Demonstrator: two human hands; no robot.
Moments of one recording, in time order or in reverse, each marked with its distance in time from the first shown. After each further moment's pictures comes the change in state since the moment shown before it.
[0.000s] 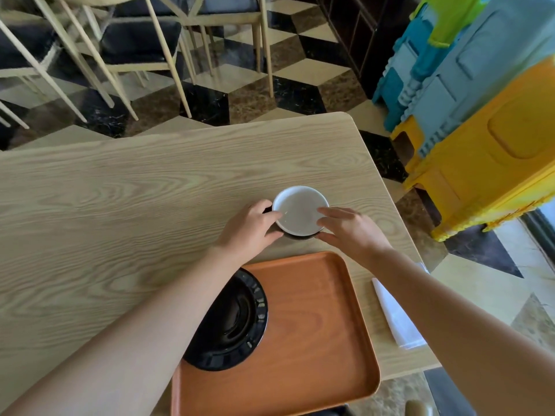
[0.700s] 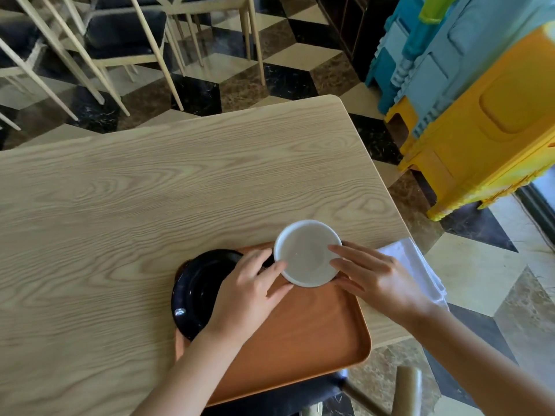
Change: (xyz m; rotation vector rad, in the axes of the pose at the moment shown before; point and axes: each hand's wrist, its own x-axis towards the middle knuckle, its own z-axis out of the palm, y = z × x) left_hand -0.111 0.067 0.011 -0.018 0.153 0.024; right_hand -0.110 -0.028 -0.013 0.004 0.168 -0.125
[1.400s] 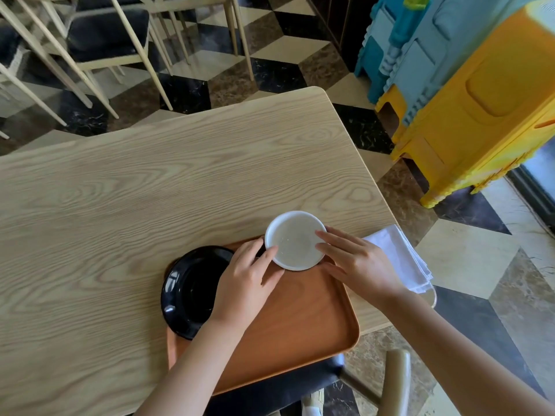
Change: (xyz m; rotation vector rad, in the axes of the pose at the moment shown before) left_hand 0.004 0.004 0.026 0.001 0.040 -0.038; right_hand -0.008 0.007 0.017 0.027 -0.011 0.151
